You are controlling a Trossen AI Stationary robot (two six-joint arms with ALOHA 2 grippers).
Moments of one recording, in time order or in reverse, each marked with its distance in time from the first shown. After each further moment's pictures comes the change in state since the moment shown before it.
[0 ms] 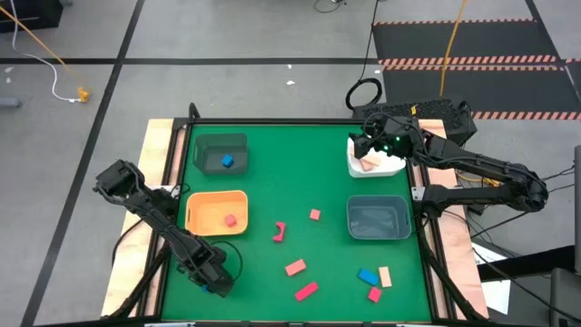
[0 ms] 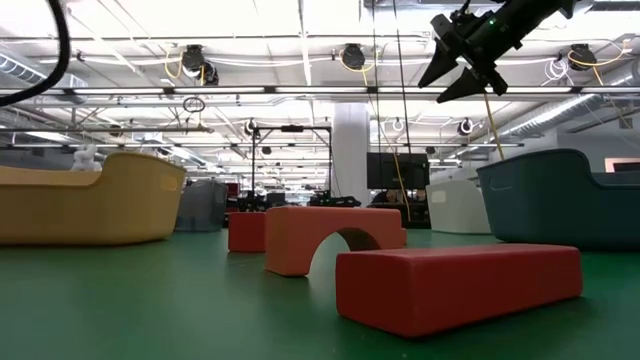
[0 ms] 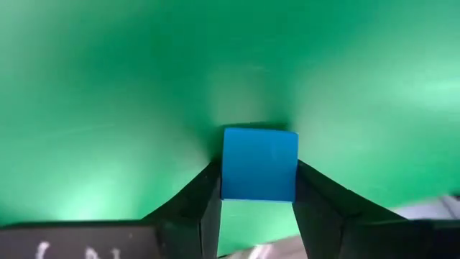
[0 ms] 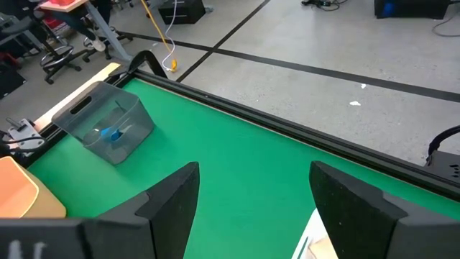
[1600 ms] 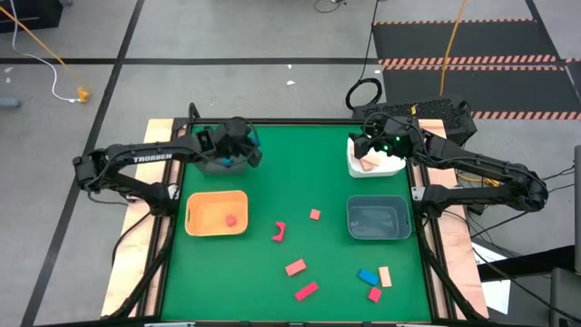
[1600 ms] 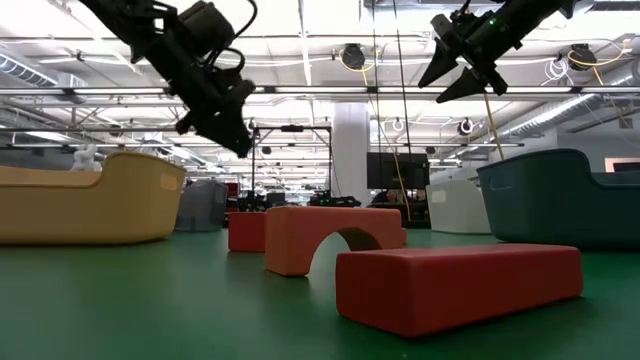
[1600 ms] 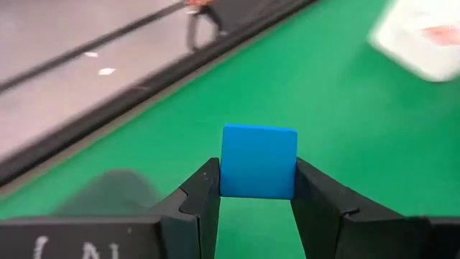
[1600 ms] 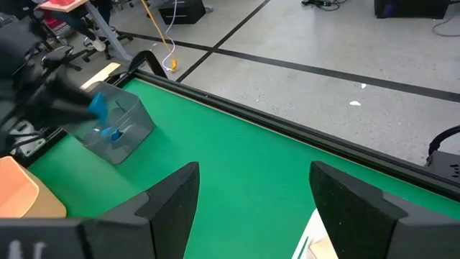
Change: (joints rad) left arm 1.196 -0.351 0.002 0.198 -0.597 1.577; right arm 0.000 0.000 0.000 0.000 -0.001 0.000
